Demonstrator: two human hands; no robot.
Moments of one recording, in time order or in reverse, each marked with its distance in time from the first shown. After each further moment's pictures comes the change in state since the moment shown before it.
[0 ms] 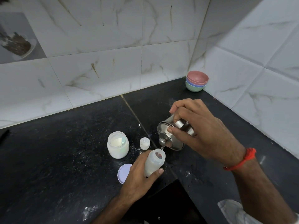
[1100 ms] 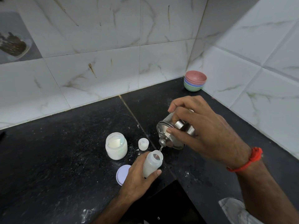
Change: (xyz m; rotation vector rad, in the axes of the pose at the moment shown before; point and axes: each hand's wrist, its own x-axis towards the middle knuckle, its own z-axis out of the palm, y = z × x) left_hand 0.005 -0.015 0.005 0.015 -0.014 -0.039; right_hand 0.002 -0.004 -0.011 -0.064 0.003 -0.012
